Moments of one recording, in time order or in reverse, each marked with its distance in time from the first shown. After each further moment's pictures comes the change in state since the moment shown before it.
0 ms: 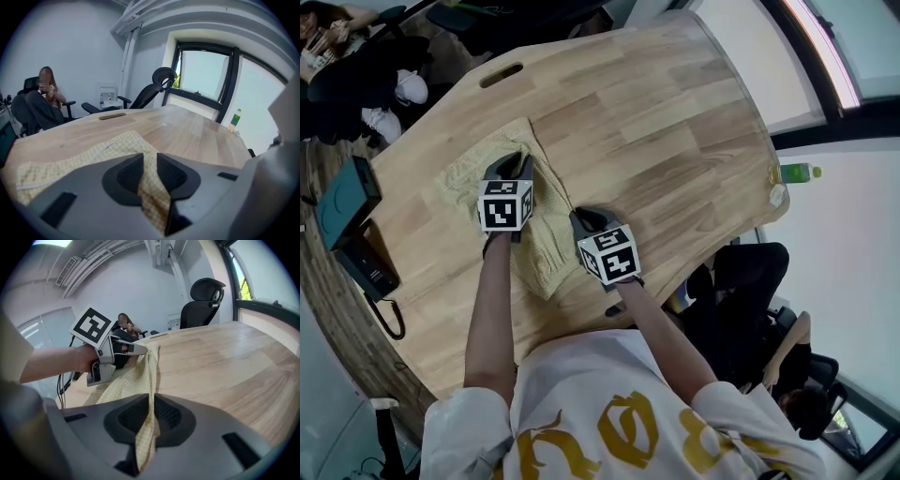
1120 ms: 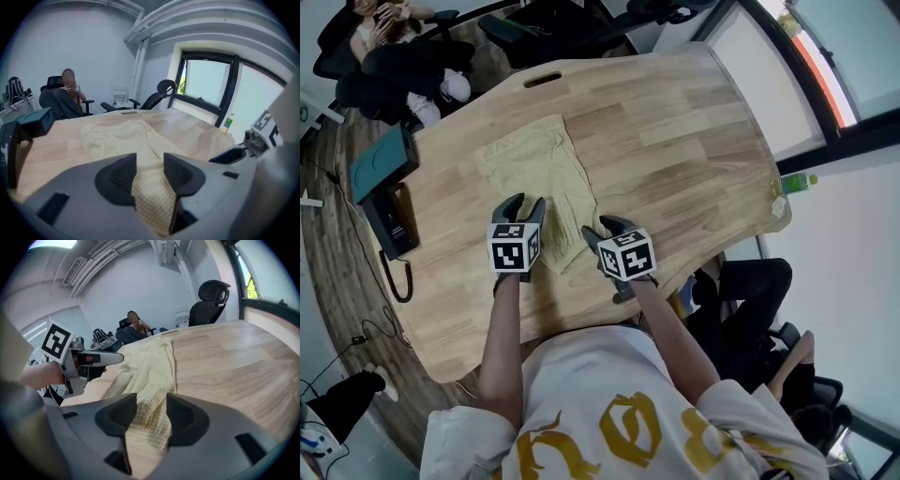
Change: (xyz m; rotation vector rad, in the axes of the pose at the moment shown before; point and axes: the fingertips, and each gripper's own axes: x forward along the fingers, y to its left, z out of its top) left arm -0.137 -0.024 -0.067 -0.091 -0.031 0.083; right arm -0.039 0.038 -0.036 -0.033 0.035 0.079
